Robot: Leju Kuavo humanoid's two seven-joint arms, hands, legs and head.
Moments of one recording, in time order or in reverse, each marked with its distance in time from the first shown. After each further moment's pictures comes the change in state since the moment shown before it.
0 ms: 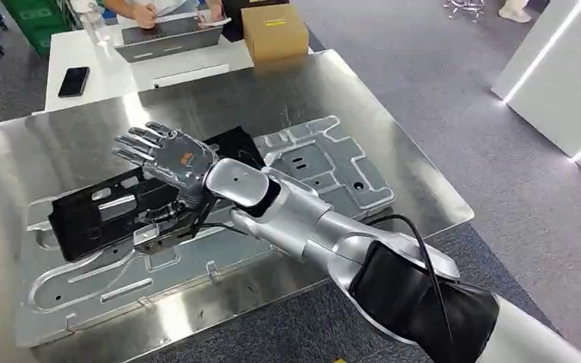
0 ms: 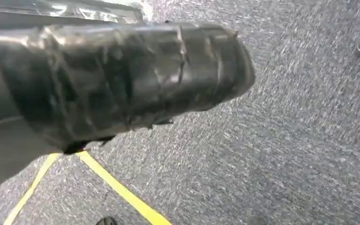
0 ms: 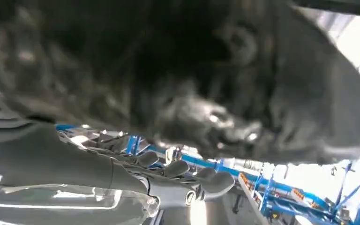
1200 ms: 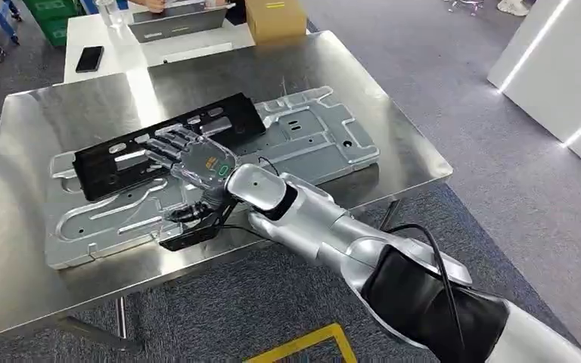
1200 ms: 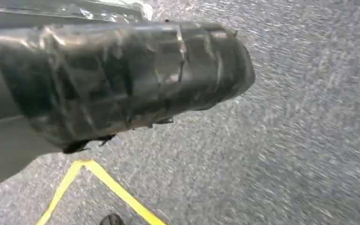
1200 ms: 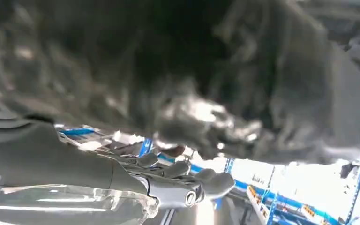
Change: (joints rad) left arm -0.007 -0.016 0.000 0.007 -0.011 -0.010 0.009; right arm 0.040 -0.047 0.000 0.011 0.019 -0.002 0.021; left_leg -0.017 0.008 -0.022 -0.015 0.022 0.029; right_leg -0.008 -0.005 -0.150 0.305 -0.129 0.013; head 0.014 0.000
